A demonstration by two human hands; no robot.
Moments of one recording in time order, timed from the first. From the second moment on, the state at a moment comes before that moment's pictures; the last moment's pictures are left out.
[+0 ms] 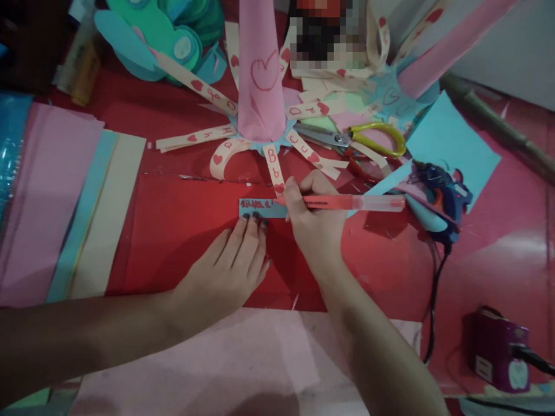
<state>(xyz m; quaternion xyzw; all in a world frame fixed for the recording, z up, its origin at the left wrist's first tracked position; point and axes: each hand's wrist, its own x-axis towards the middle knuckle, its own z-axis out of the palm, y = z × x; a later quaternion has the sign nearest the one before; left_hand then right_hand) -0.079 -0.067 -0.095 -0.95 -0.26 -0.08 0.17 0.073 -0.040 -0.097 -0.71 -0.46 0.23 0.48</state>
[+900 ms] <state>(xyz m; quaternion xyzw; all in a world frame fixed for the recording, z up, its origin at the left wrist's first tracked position) -0.080 -0.068 -0.094 -0.95 -0.26 -0.08 0.17 0.073 -0.040 -0.097 -0.72 -0.48 0.19 0.47</state>
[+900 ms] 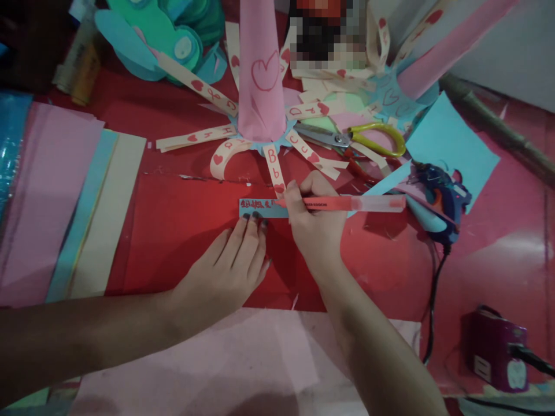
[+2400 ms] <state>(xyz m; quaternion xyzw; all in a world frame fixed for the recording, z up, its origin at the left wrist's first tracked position) -0.080 -0.068 -0.094 -0.95 -0.26 -0.08 0.16 0.072 -0.036 -0.102 -0.67 -0.42 0.23 0.56</state>
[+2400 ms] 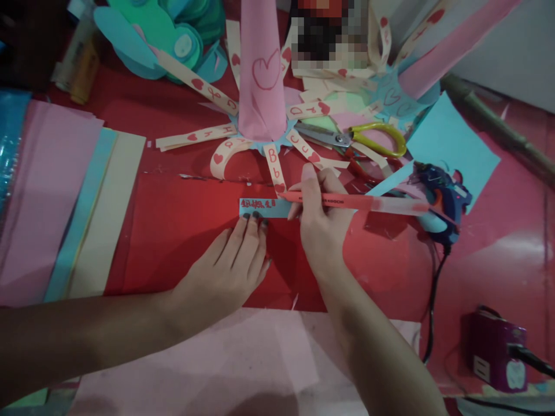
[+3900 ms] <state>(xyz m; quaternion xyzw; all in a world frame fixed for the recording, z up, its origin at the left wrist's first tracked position) -0.079 -0.068 -0.095 -0.95 -0.26 -0.09 0.17 0.073 -0.041 -0.097 -0.72 -0.47 0.20 0.46</state>
